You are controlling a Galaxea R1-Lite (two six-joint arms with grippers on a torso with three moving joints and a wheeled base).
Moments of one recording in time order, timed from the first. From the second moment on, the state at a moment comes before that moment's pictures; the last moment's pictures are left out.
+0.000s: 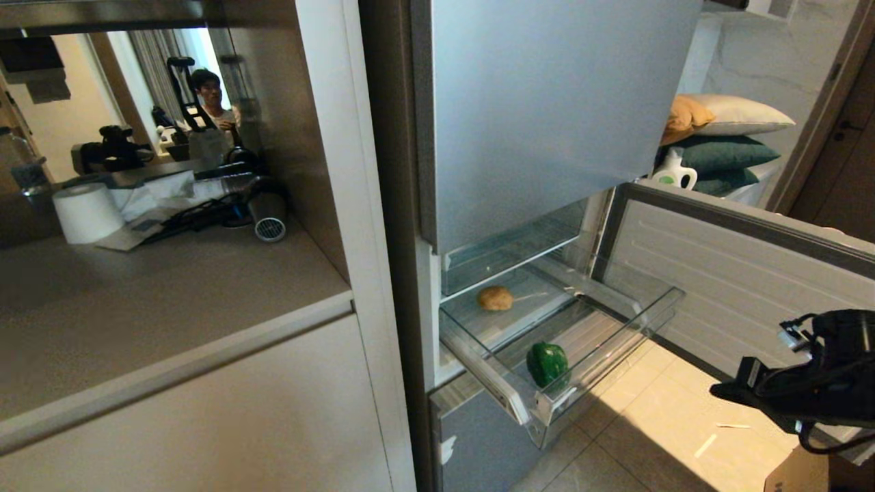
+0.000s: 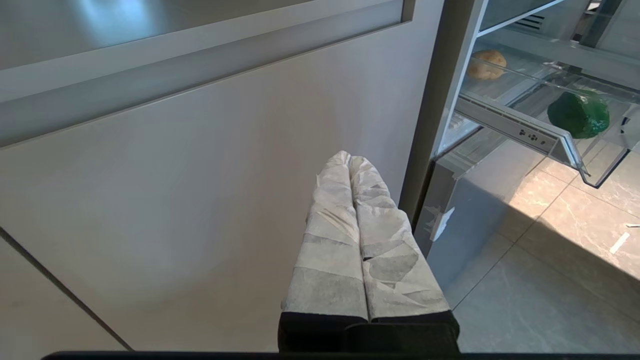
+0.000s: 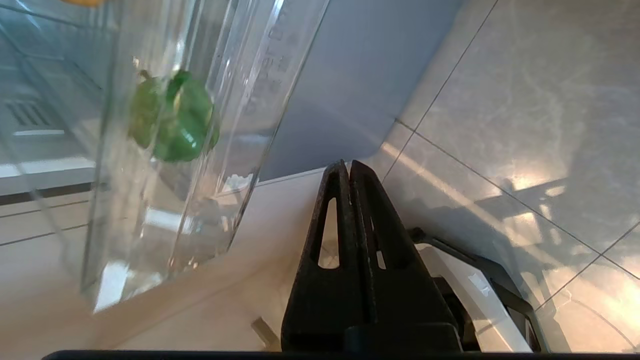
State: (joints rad) left arm -0.01 0.00 -0.01 0.03 0.00 0.00; right arm -0.35 1.97 -0.66 -0.43 0.46 0.40
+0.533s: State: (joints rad) left arm -0.01 0.00 -0.01 0.03 0.00 0.00; right arm -0.29 2.16 -0.89 -0.43 0.46 0.37
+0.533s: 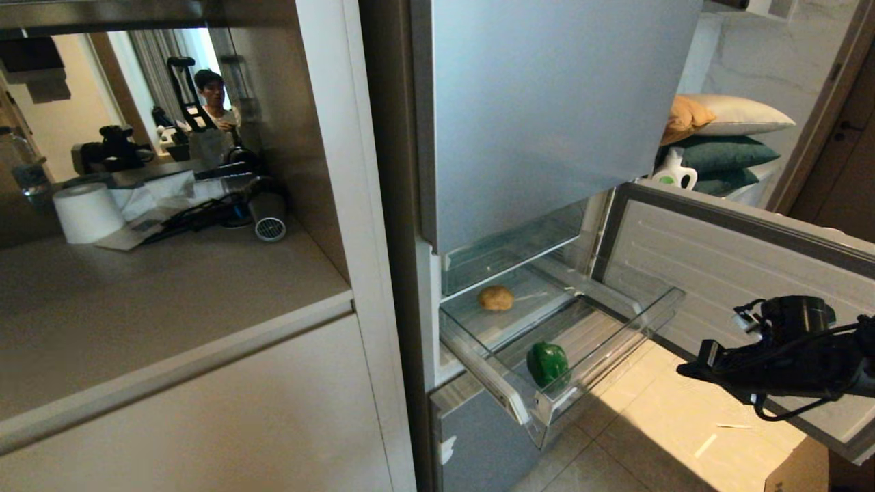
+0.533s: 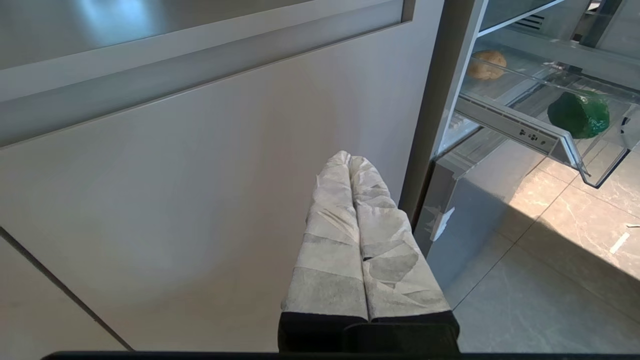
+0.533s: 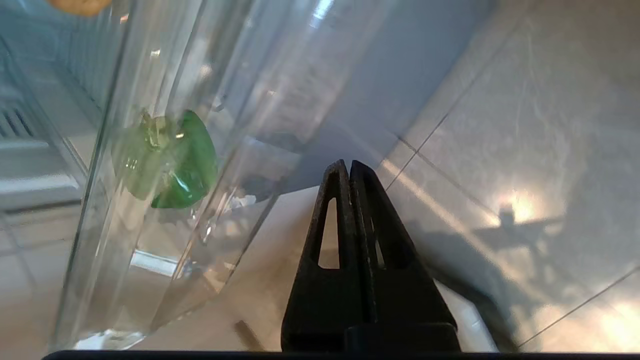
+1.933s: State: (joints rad) left arm -0.01 0.00 -0.01 0.03 0.00 0.00; right arm -0.06 2.50 -1.46 -0.51 0.46 0.35
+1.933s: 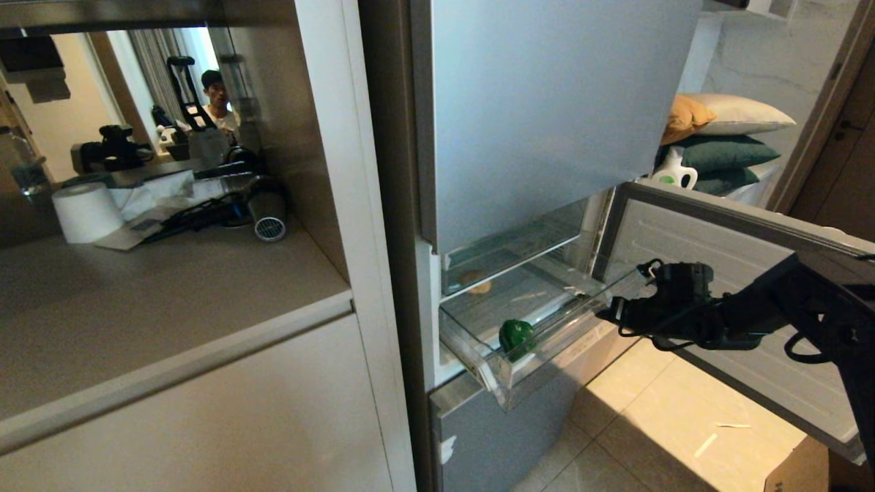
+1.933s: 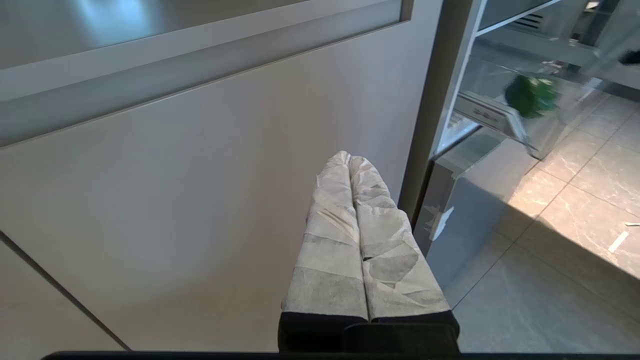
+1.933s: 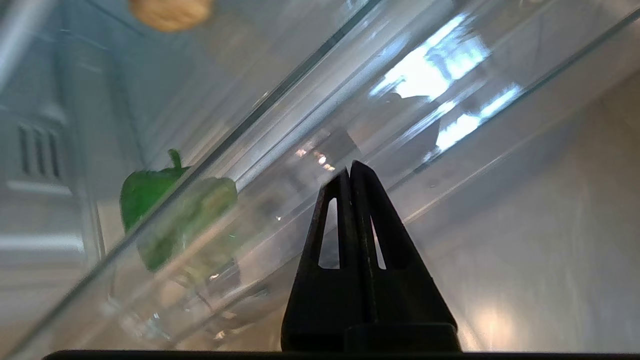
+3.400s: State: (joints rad) left arm -0.01 0.00 -0.01 0.03 0.00 0.00; right arm -0.03 2.77 -1.82 -0.55 0.41 0.36
